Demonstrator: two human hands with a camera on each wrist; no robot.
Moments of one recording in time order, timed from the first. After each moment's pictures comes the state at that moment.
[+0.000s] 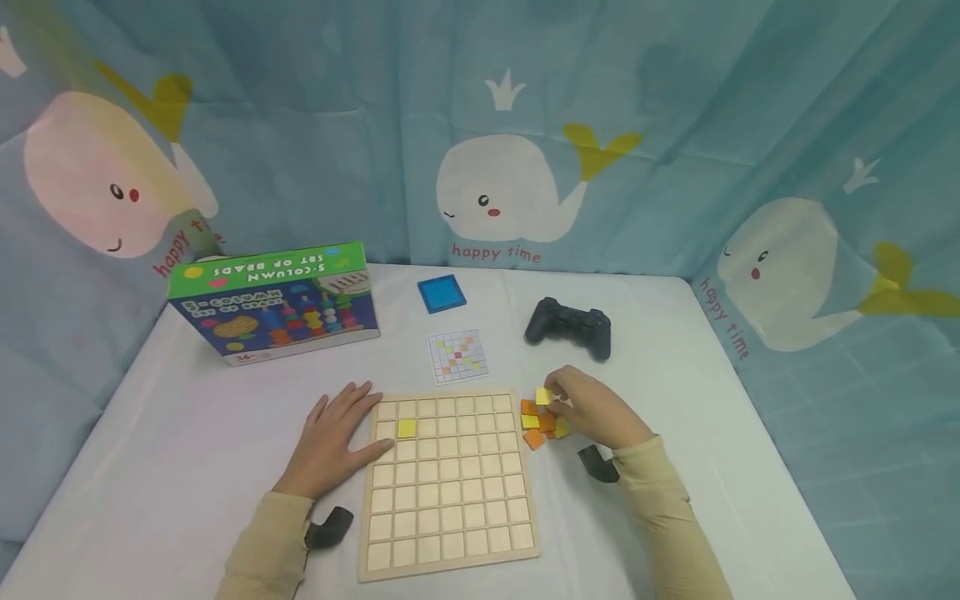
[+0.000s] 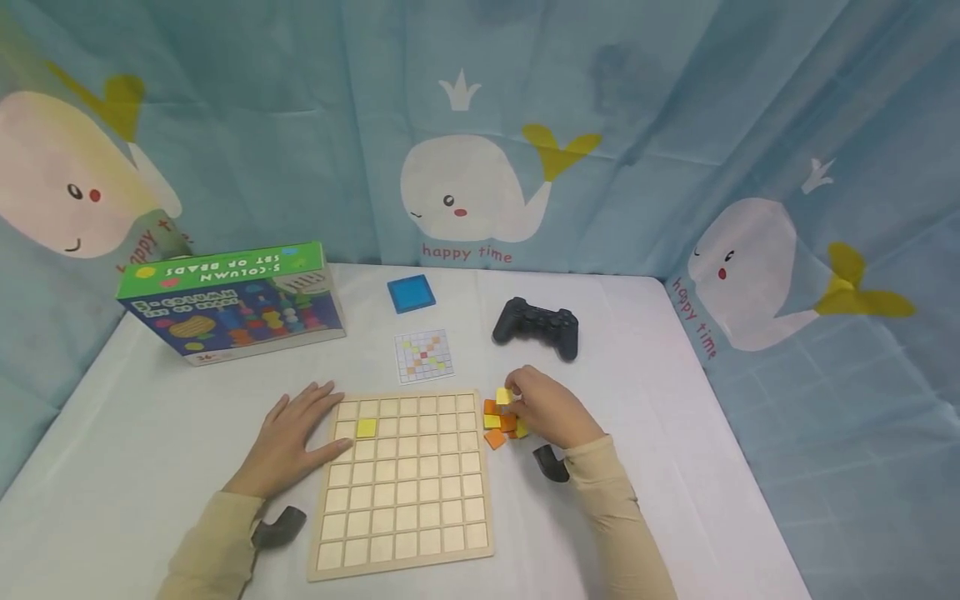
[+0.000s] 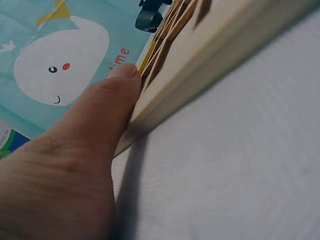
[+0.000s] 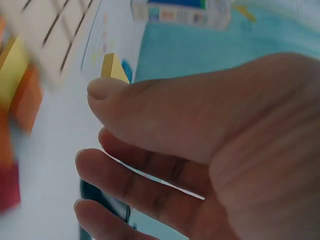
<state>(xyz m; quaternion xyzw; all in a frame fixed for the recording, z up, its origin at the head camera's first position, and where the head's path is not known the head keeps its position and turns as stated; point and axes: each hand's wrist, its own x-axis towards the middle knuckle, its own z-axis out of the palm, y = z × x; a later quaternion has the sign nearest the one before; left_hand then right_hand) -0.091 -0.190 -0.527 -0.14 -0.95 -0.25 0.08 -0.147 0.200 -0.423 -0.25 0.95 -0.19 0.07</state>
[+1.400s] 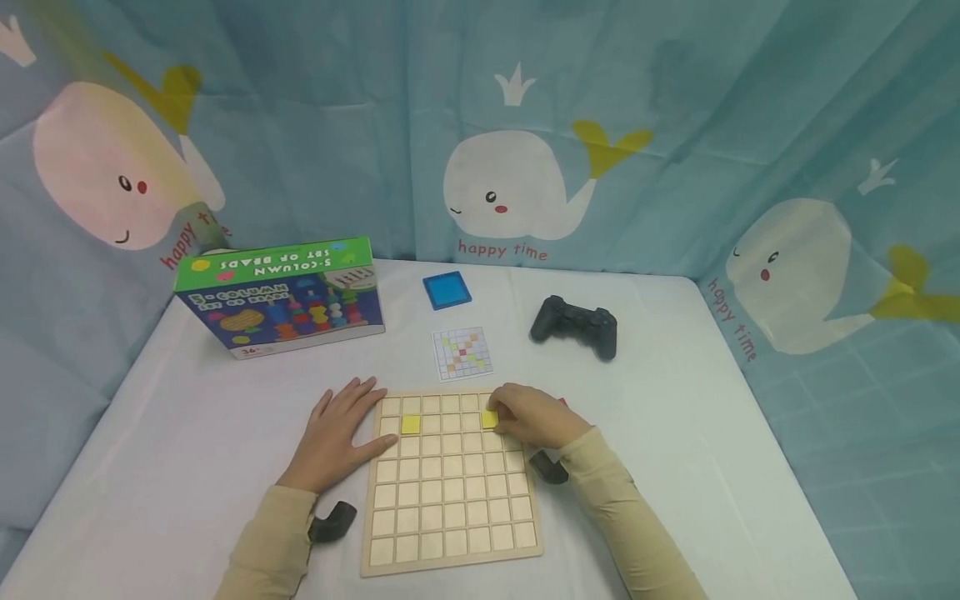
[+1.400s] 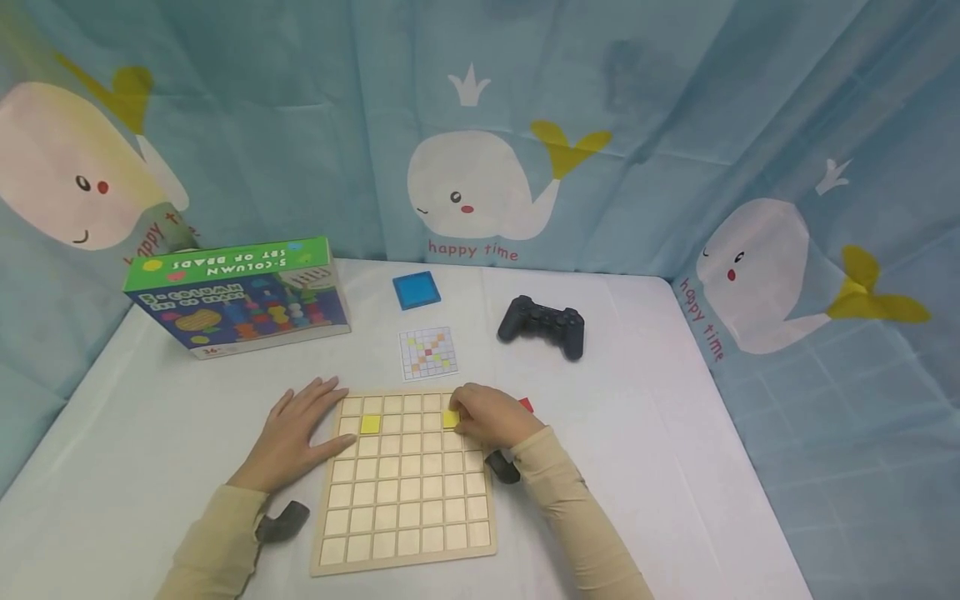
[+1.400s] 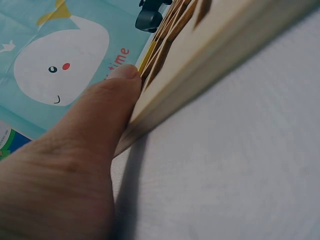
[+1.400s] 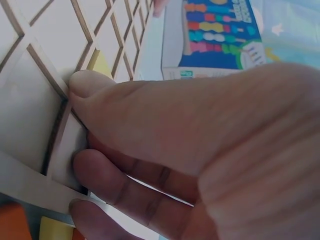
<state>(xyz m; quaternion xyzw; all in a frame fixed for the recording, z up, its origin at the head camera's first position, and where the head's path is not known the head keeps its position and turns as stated) -0.091 -0.191 -0.525 -0.14 -0.95 -0.26 0.07 -0.159 0.136 -0.460 -0.35 0.91 -0.17 0.15</state>
